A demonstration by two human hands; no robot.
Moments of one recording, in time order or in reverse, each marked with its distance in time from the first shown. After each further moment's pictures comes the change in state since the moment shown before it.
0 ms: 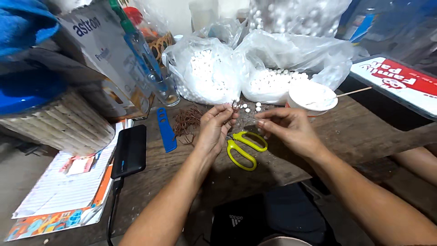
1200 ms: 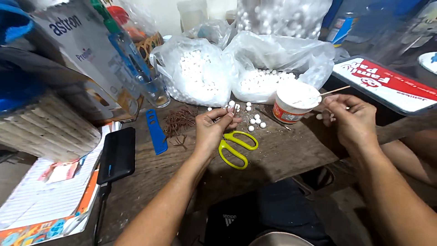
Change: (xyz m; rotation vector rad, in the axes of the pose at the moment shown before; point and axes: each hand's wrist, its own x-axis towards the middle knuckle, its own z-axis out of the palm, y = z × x) left_hand -0.010 -0.010 0.006 0.271 -0.101 0.197; right_hand -0.035 0.027 -0.115 -0.131 0.582 0.155
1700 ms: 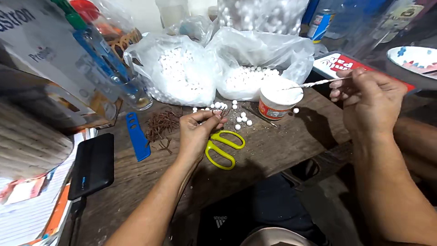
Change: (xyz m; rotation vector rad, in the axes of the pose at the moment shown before) left_hand -0.003 0.000 0.002 0.076 -0.010 0.023; right_hand 0.010 -0.035 -0.023 0.131 0.036 -0.206
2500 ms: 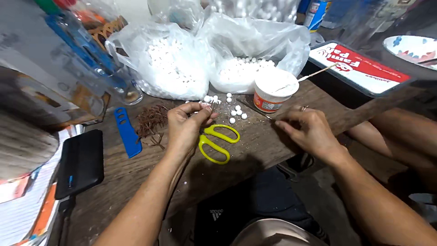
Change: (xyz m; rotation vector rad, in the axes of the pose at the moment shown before) left_hand 0.002 0.003 -0.003 0.076 0.044 -0.028; right_hand -0.058 0.015 0.032 -0.776 -0.515 -0.253
